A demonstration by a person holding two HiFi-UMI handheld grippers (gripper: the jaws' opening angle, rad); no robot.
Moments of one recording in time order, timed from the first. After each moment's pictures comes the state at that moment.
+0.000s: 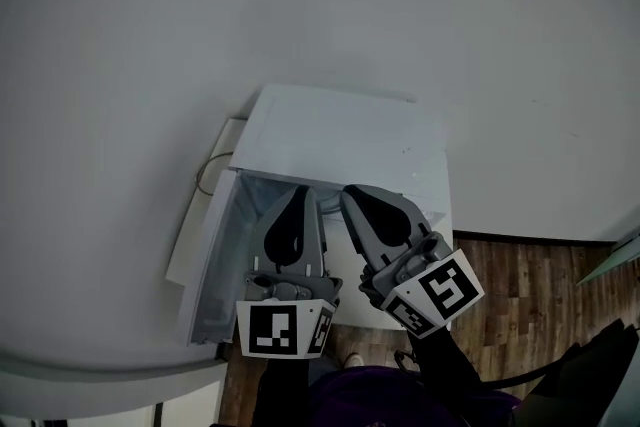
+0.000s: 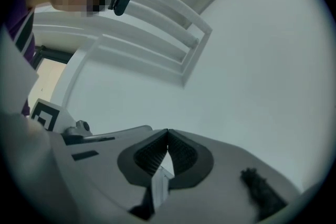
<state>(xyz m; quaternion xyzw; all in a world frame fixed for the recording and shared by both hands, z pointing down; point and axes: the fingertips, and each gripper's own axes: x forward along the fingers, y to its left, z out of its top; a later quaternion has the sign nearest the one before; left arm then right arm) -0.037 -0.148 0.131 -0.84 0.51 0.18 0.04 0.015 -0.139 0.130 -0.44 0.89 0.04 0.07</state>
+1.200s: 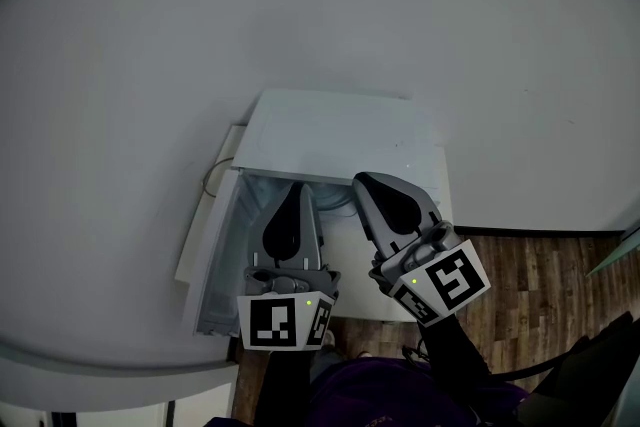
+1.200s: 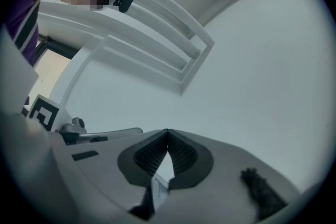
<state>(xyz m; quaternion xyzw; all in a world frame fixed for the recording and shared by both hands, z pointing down) -0.033 -0.128 0.119 -0.84 0.51 0.18 0.06 0.040 -0.119 0.111 -0.46 0.88 0.09 0.08</state>
